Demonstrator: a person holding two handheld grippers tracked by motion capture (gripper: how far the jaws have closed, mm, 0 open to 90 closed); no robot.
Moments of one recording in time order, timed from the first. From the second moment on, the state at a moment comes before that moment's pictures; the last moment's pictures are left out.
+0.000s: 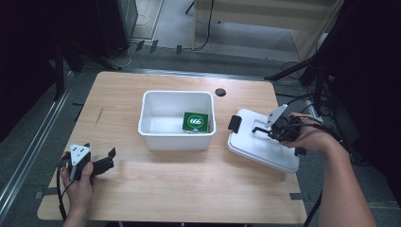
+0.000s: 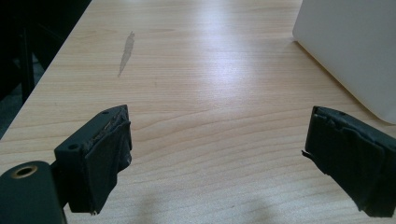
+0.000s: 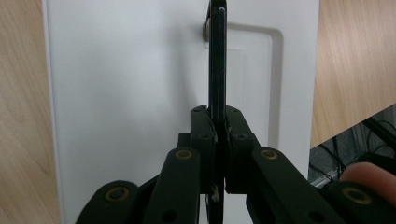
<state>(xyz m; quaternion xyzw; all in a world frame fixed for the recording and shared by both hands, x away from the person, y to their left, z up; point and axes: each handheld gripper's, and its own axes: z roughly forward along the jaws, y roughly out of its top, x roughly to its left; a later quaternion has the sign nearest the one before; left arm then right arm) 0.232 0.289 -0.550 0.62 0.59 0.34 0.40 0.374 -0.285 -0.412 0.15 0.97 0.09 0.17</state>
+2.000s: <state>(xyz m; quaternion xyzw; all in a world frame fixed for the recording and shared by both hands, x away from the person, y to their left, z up) 0.232 0.290 -0.550 0.62 0.59 0.33 0.40 0.389 -0.230 -0.320 0.09 0.97 0.12 0.18</state>
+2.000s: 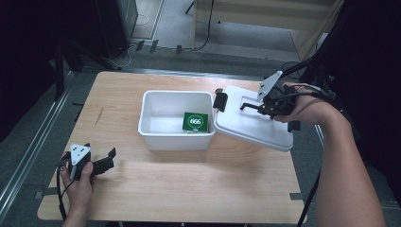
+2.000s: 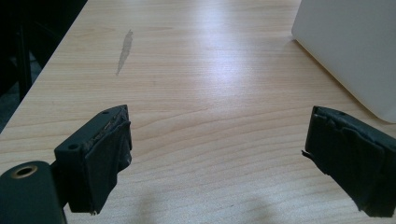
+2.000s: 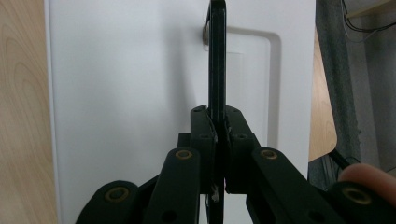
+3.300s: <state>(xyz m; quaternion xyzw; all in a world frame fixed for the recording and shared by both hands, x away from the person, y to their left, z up) 0.233 0.292 -0.550 0.61 0.60 0.33 0.40 0.401 -0.121 -0.320 0.02 0.98 0.14 0.17</state>
